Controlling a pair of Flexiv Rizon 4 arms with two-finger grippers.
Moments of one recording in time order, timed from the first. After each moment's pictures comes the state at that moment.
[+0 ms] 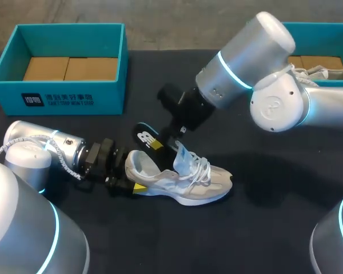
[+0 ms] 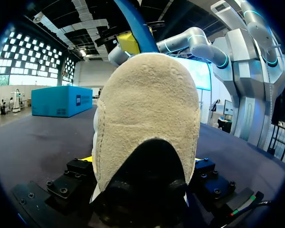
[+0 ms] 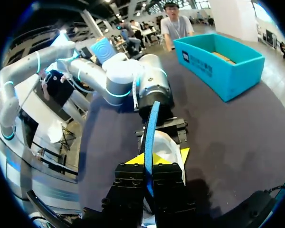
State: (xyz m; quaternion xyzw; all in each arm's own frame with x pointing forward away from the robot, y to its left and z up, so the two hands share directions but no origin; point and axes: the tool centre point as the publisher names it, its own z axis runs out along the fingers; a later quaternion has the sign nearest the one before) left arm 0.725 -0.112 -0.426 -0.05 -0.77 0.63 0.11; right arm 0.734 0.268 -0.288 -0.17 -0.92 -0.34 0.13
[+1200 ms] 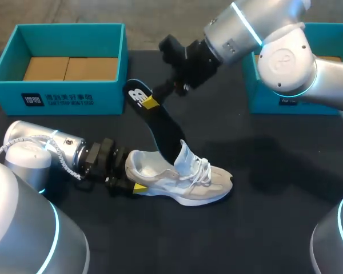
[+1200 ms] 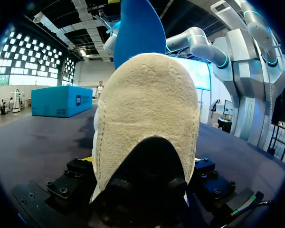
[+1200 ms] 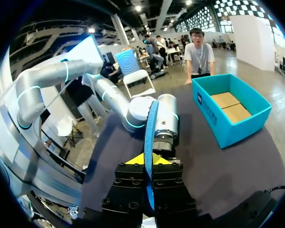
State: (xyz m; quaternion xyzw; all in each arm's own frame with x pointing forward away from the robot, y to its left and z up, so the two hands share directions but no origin) left arm 0.725 -0.112 -0.426 -0.05 -0.77 0.63 0.11; right arm 0.771 0.279 -0.184 -0.08 -0.89 -0.42 0.13
